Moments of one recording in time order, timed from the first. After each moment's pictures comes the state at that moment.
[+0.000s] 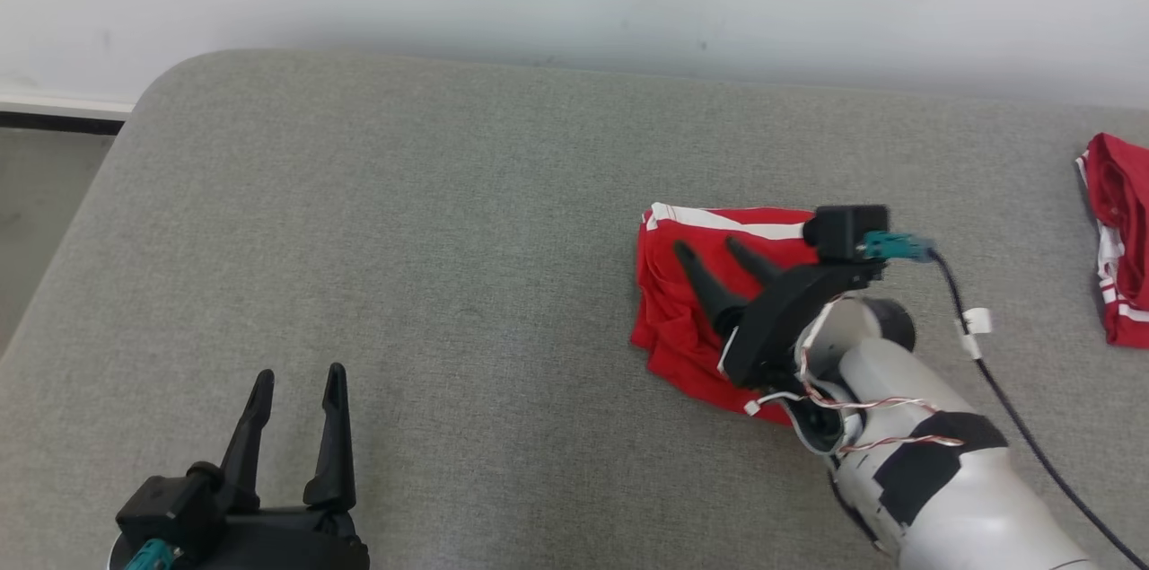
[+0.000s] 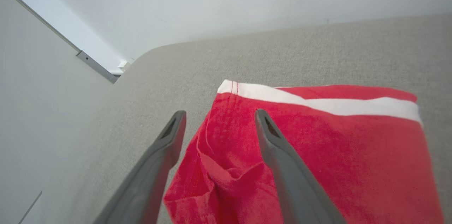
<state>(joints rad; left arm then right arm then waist) -0.09 0.05 -0.01 0.16 -0.29 -0.11 -0.26 -0.75 -0.12 0.57 0.83 0.82 0.13 0.05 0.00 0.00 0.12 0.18</state>
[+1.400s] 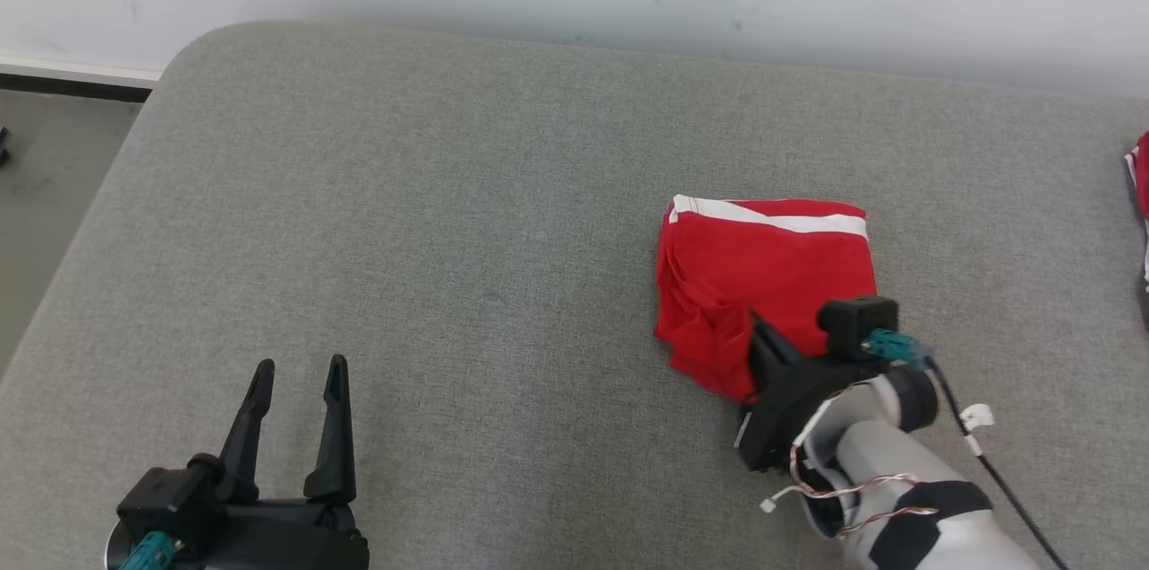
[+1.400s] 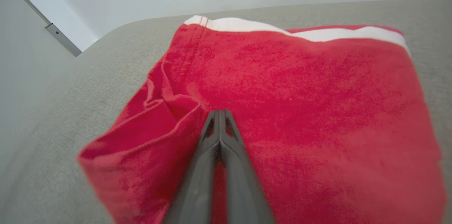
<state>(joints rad) -0.10 0.05 0.00 0.15 -0.26 -0.12 -0.26 -0.67 -0.14 0.65 0.97 0.72 0.13 -0.25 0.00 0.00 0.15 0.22</state>
